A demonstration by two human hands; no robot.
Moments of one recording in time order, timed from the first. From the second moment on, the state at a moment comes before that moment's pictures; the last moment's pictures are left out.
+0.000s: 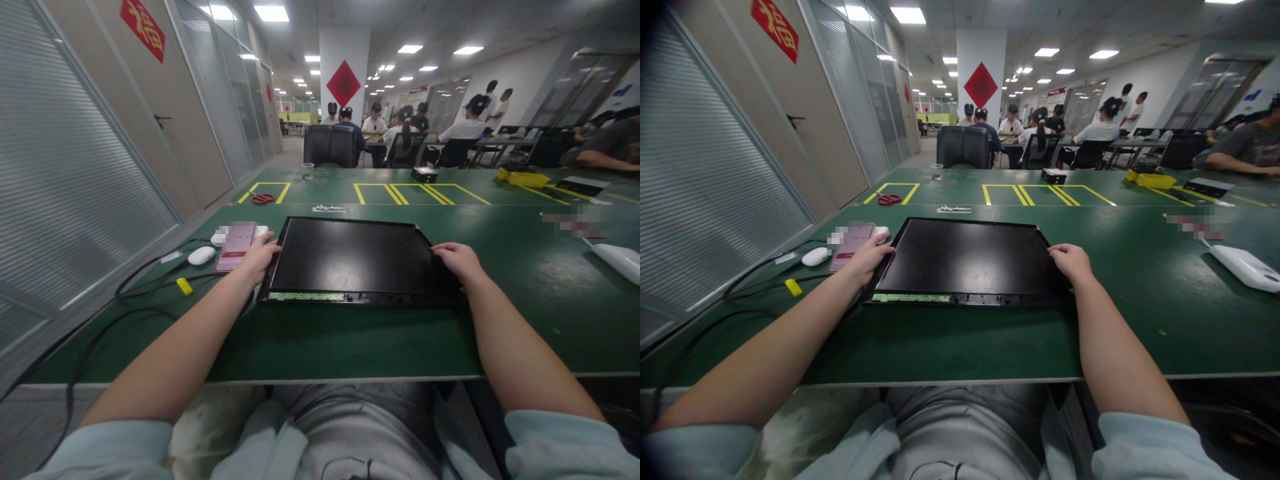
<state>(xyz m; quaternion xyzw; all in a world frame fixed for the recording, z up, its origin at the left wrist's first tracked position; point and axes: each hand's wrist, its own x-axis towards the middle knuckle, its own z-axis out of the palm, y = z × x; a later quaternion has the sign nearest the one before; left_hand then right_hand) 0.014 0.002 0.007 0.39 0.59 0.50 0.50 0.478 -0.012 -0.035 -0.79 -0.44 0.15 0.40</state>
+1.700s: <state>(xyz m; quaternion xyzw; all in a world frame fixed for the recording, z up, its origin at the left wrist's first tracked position) 0.007 0.006 -0.005 0.51 0.41 0.55 0.52 0.485 -0.001 -0.045 -0.79 -0.44 0.14 0.41</state>
